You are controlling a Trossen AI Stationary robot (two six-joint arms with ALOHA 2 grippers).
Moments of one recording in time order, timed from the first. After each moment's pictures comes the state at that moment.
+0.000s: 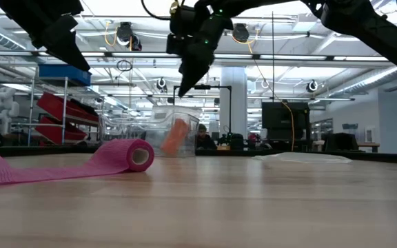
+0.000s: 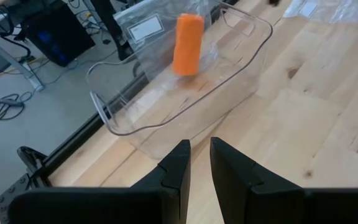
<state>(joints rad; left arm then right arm) -0.22 0.77 0.70 -0.92 -0.84 -0.60 -0.35 2.30 2.35 -1.17 -0.15 -0.52</state>
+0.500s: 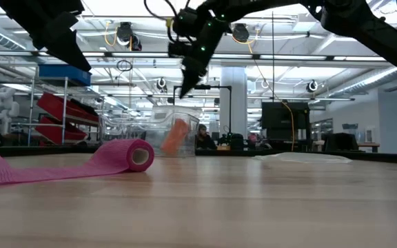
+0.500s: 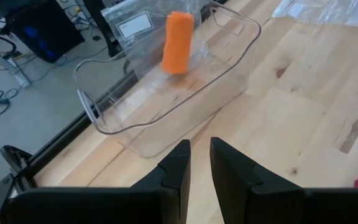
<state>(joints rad) -0.22 0.77 0.70 -0.90 -0.80 -0.60 -0.39 2.30 2.35 -1.06 0.04 -0.43</state>
